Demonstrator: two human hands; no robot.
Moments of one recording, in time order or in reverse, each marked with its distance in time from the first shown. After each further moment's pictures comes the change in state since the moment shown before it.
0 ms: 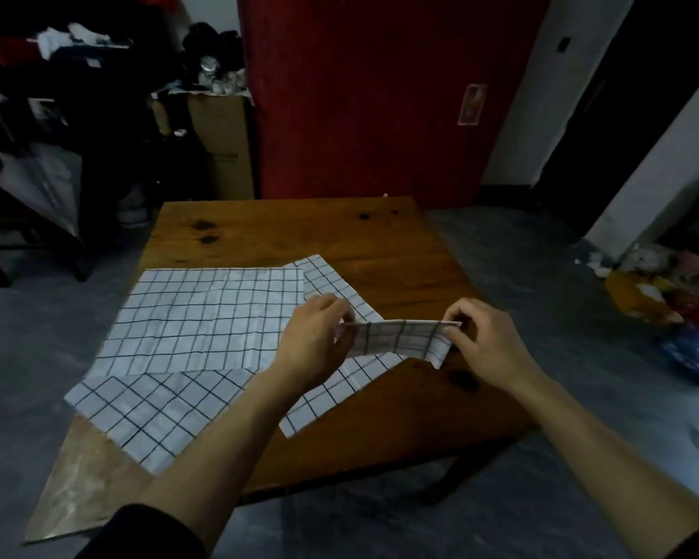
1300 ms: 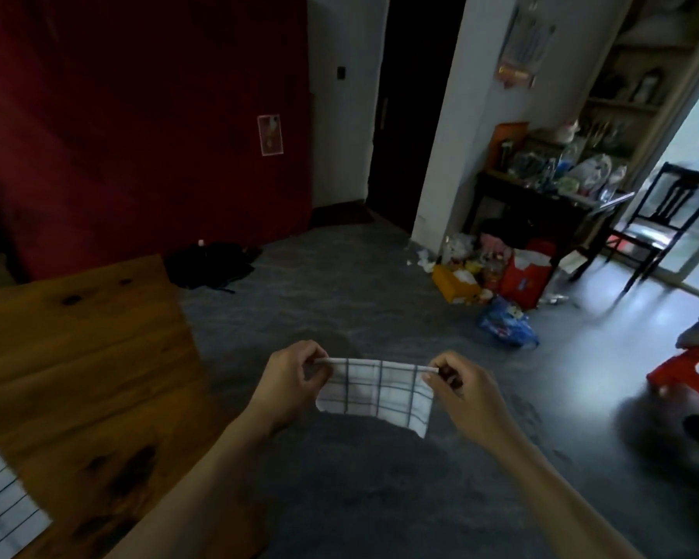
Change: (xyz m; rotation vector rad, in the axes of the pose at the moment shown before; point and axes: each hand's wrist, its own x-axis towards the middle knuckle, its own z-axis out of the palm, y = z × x) left_hand 0.284 0.396 0.359 -0.385 -0.311 0.042; right_hand -0.101 0.486 -0.287 0.109 0.344 0.305
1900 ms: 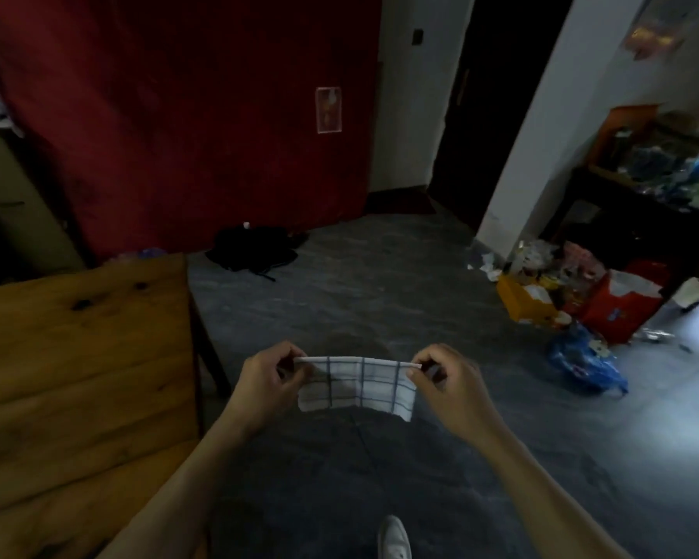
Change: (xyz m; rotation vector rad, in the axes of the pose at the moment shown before) left_hand 0.175 -0.119 -0.013 -0.094 0.148 -0.268; right_hand 0.256 0.052 0.092 0.087 -0.189 -0.127
